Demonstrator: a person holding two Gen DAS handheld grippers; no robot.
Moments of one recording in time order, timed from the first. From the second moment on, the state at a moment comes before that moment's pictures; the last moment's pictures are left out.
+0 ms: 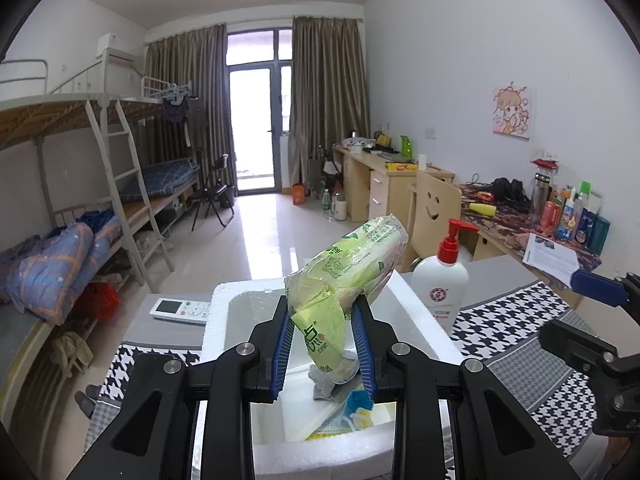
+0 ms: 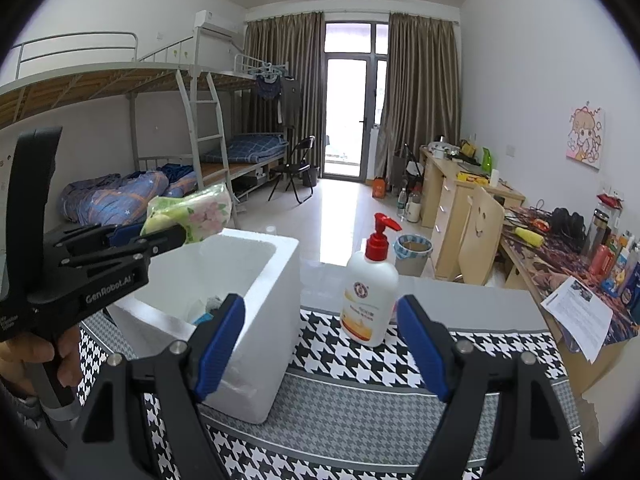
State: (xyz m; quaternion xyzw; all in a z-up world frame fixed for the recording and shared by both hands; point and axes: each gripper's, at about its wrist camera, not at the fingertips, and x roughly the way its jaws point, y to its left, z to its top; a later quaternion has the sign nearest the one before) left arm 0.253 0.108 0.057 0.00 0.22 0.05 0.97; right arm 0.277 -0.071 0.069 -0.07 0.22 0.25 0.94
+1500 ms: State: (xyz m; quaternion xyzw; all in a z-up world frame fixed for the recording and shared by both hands) left arm 0.178 0.092 0.085 0.00 0.16 0.11 0.98; right arm 0.224 -0.099 0.087 -0.04 0.18 0.25 0.95
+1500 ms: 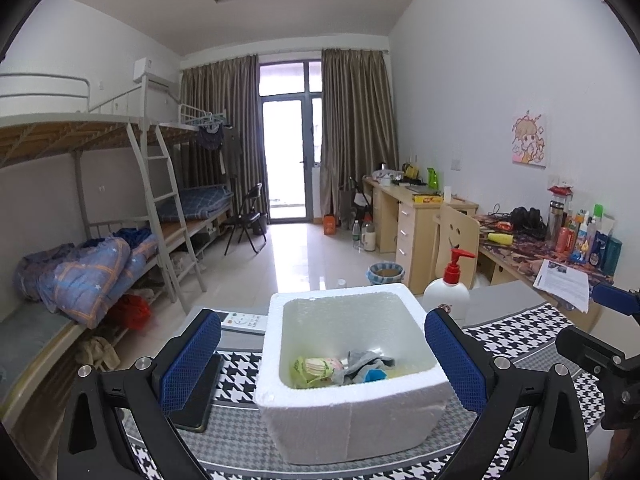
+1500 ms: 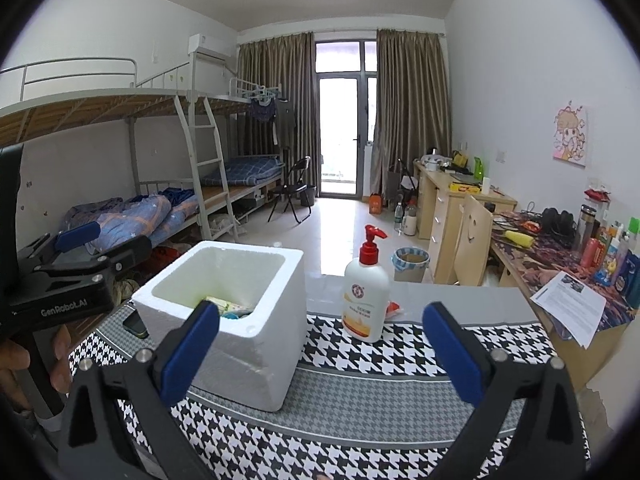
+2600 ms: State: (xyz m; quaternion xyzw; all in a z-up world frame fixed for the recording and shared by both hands) left arm 0.055 0.047 0.086 0.00 0.11 0.09 0.99; right arm 0.107 -0.133 0.087 -0.03 0.12 0.26 0.96
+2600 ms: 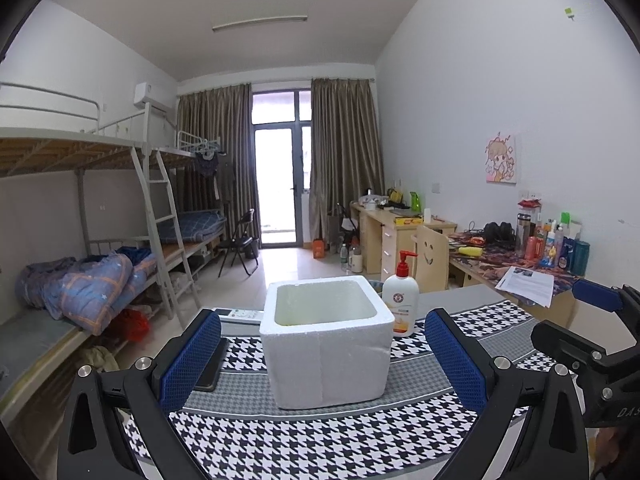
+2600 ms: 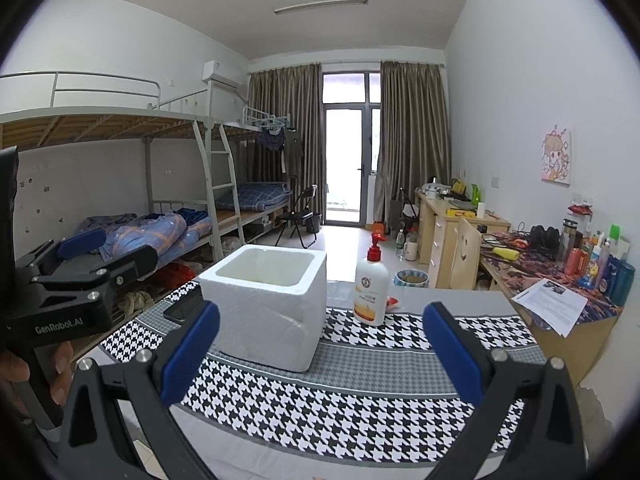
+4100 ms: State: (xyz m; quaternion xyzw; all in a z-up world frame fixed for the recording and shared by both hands) left arm -0.006 0.028 -0.009 -0.03 0.10 0.11 0.99; right arm 0.049 -0.150 0.002 -0.01 0.12 0.24 0.96
